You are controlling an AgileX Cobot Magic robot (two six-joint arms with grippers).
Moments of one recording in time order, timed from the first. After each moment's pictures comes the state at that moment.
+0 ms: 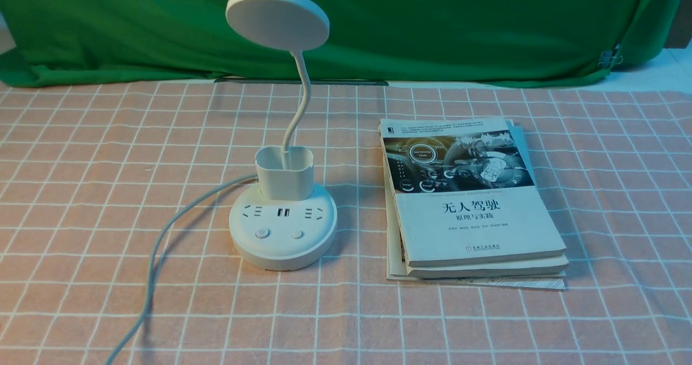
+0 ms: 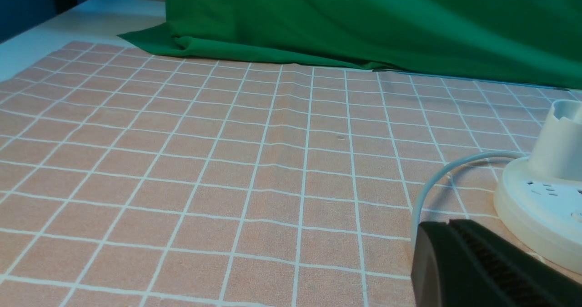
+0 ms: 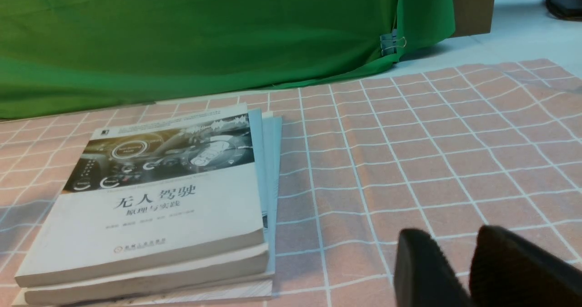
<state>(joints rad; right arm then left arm) 0.03 0.00 0.01 -0.05 0.18 0.19 0.04 0.00 0.00 -0.01 0.21 -0.07</state>
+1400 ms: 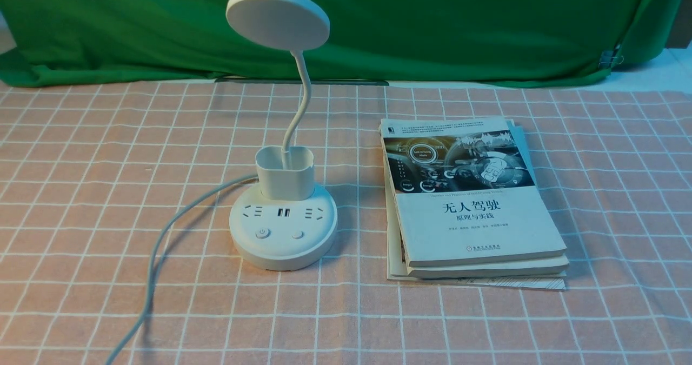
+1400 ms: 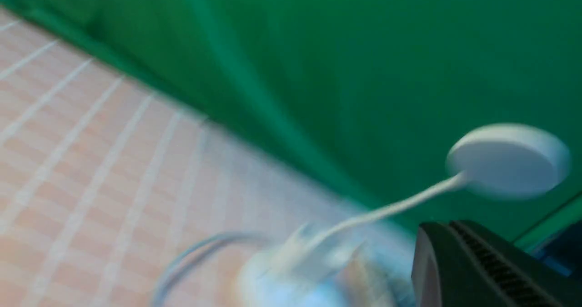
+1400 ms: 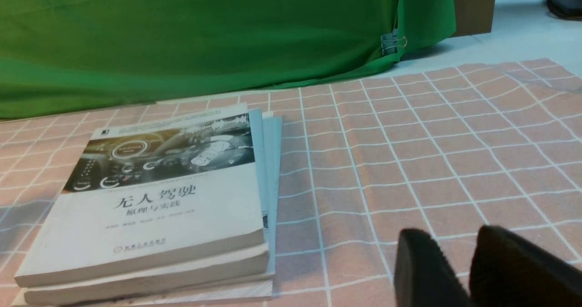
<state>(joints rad) 0.03 0.00 0.01 -0.05 0.18 0.19 0.03 0.27 -0.60 -0.31 0.62 -0.32</state>
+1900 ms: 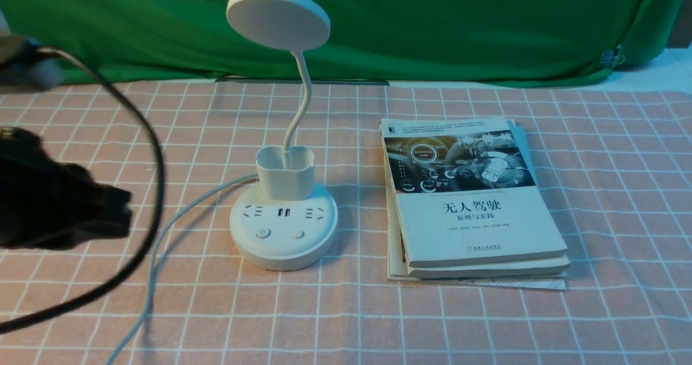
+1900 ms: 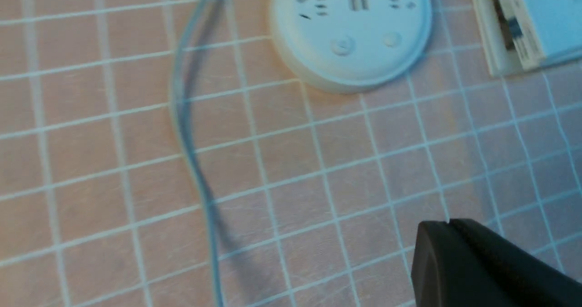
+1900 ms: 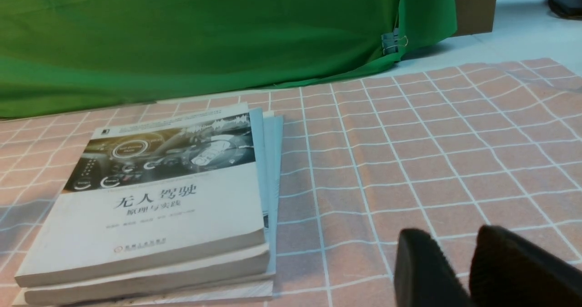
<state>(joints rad) 0.03 0.00 0.01 -0.05 0.18 0.19 -0.24 1.10 -1.00 -0.31 1.01 0.17</state>
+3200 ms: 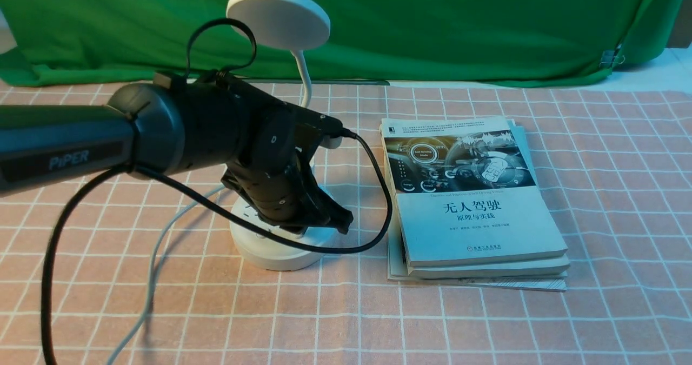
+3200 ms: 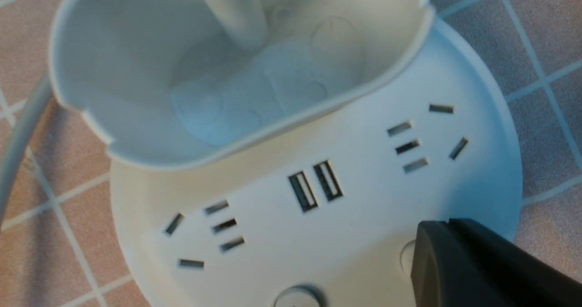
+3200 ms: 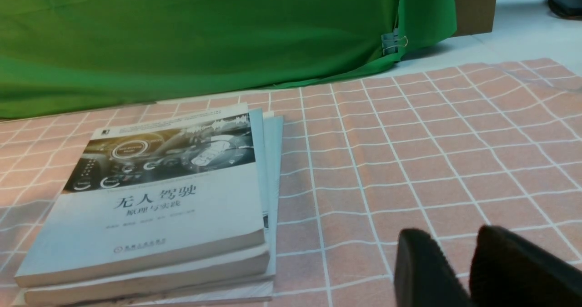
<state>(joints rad) 0.03 0.00 0.01 -0.05 0.18 0.19 -0.57 1.89 -1.28 0.04 0.66 -0.11</state>
